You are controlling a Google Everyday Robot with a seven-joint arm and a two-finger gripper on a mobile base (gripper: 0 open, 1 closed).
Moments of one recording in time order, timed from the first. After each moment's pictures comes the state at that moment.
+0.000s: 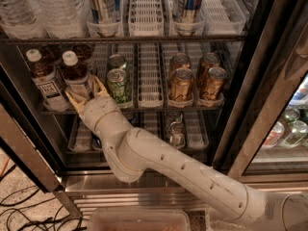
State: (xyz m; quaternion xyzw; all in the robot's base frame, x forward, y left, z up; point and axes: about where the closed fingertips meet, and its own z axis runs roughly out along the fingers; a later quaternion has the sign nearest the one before) arm 0.610 0.179 0.864 -0.24 0.60 0.19 0.74
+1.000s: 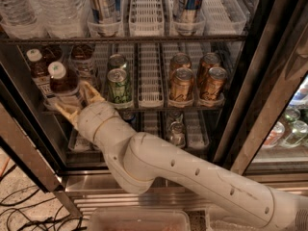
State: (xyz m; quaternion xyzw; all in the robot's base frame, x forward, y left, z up) arm 0.556 0.185 0.885 -0.31 0.58 0.19 0.73
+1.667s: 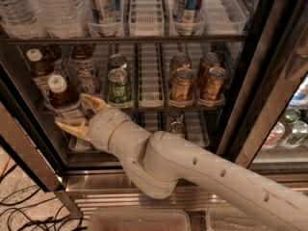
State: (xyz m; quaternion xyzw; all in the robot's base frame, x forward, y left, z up) arm 0.521 0.169 0.879 -0.36 0.59 0.22 0.69
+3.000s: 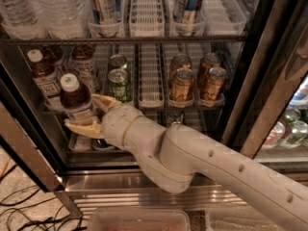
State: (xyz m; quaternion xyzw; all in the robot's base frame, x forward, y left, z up) arm 0.519 0.142 0.881 -0.38 0.59 0.22 0.68
